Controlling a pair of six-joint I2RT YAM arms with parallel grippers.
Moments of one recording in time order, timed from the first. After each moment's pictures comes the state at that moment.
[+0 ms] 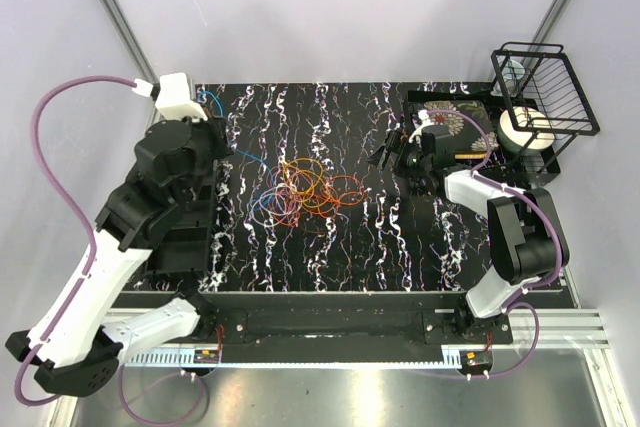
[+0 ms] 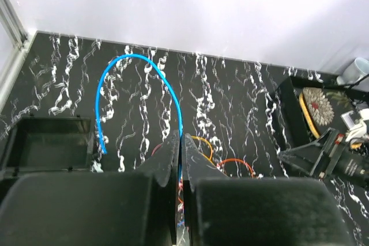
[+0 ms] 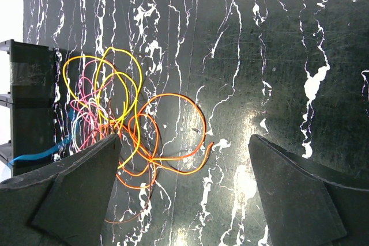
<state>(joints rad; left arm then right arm) -0.62 0.96 1.38 -0.59 -0.53 -0.33 0.24 1.65 0.89 0.19 -0.36 0.58</state>
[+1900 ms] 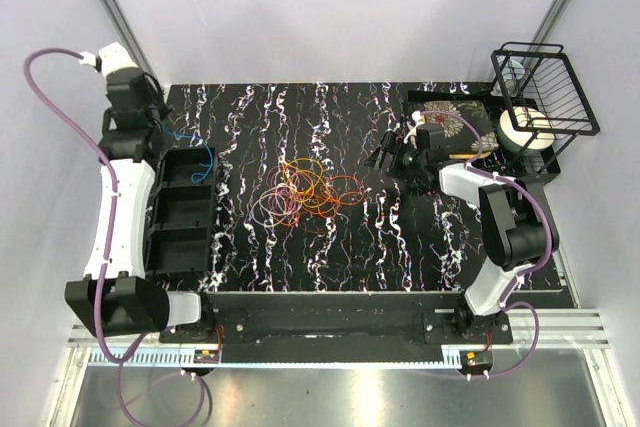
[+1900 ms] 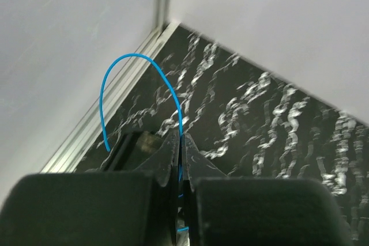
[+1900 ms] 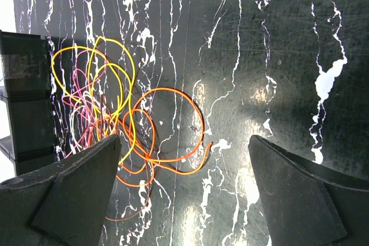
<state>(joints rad) 0.10 1.30 1.45 -0.44 -0.30 -0.29 0.24 1.74 0.96 0.13 -0.41 0.59</state>
